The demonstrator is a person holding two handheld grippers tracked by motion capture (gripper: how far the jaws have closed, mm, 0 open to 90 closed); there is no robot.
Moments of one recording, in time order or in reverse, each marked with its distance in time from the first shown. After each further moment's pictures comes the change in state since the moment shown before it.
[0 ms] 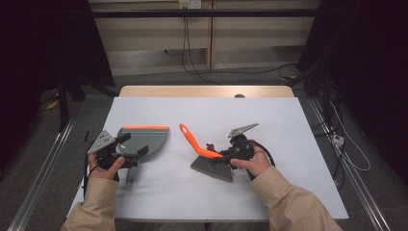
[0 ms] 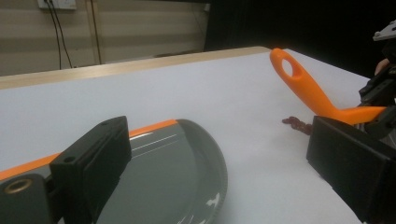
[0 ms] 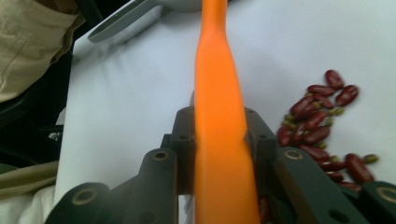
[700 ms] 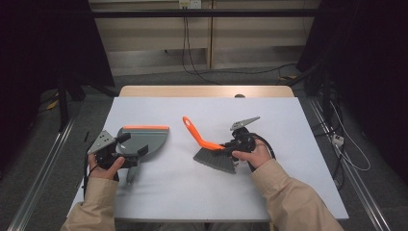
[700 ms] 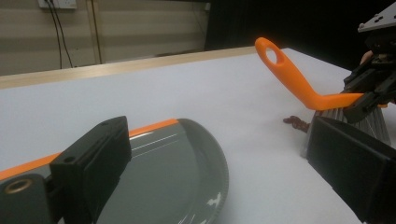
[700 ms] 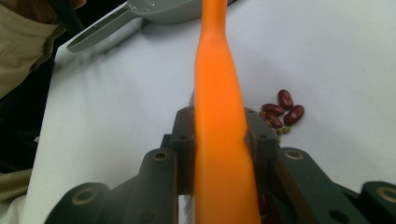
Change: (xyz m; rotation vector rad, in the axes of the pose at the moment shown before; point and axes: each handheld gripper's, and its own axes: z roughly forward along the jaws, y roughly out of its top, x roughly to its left) left arm 0.001 0.000 0.000 0.001 0.000 0.003; right arm -0.022 0.011 -0.005 -0.018 -0.031 -0.022
